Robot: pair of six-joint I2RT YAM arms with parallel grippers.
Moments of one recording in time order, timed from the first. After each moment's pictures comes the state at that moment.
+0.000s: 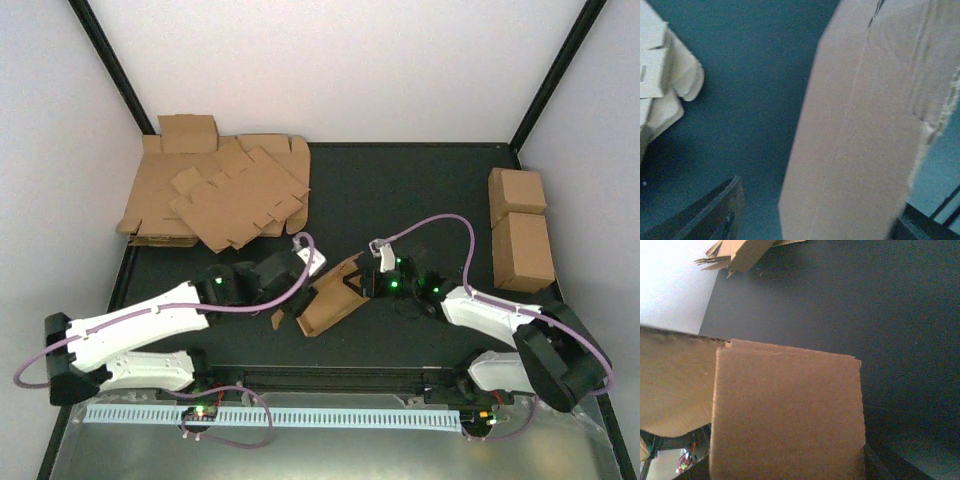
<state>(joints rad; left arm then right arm) -1.13 1.13 1.02 -0.81 -0.30 -0.25 0.63 1.27 0.46 0.19 -0.48 0.66</state>
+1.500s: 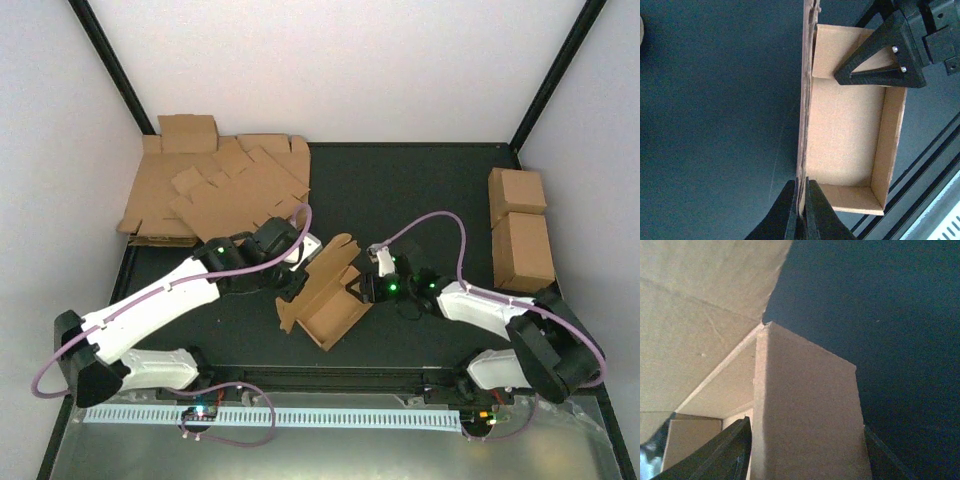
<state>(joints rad) -0.86 1.18 1.10 -0.91 0.06 -0.21 0.63 1.33 0.49 0.09 -0.46 0.53</state>
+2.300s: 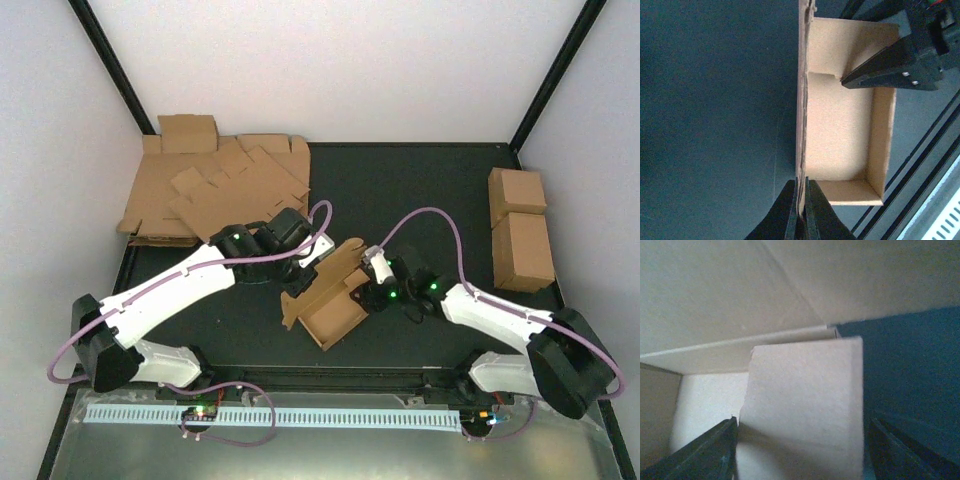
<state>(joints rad) -0.87 1.32 1.22 -0.97 0.11 -0.07 0.70 1.24 0.56 -0.19 -0.25 0.20</state>
